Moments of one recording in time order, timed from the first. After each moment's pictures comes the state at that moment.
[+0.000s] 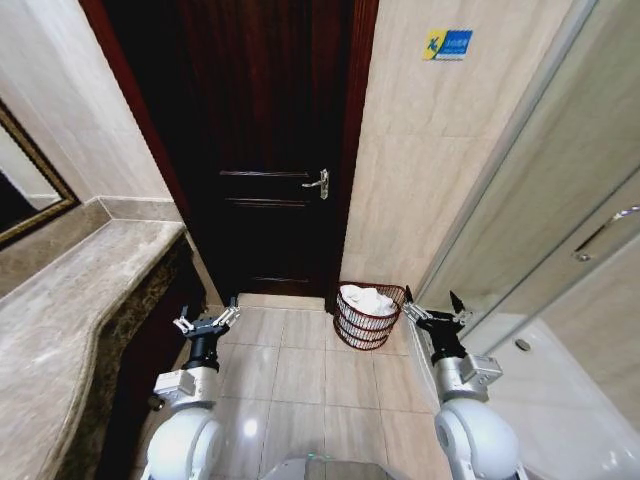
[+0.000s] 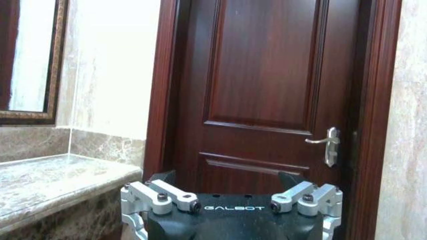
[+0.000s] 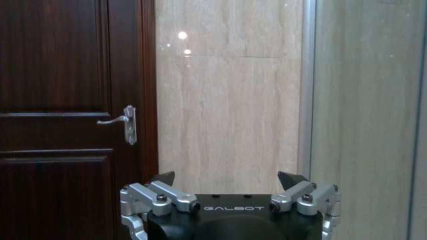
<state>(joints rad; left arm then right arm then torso) 1.72 -1.46 -0.57 -2.35 -0.18 -0.01 -0.24 -1.60 1.49 0.53 2.38 0.07 -0.24 0.18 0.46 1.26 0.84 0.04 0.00</state>
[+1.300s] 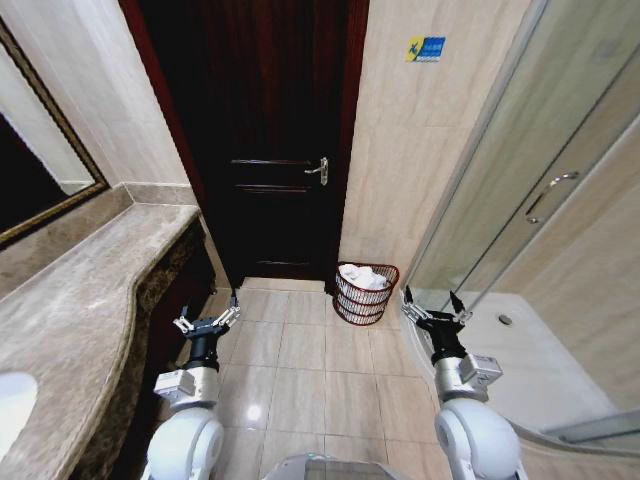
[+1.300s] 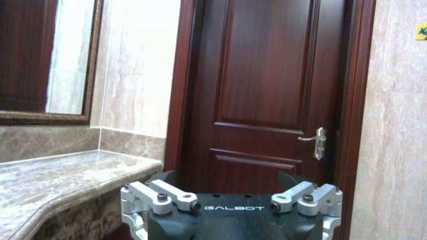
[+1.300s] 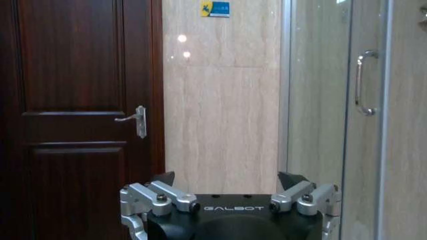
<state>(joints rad) 1.72 -1.46 -0.57 -2.35 -0.18 -0.01 -0.24 -1.60 1.49 0.53 2.38 0.07 -0.24 0.18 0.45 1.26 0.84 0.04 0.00</state>
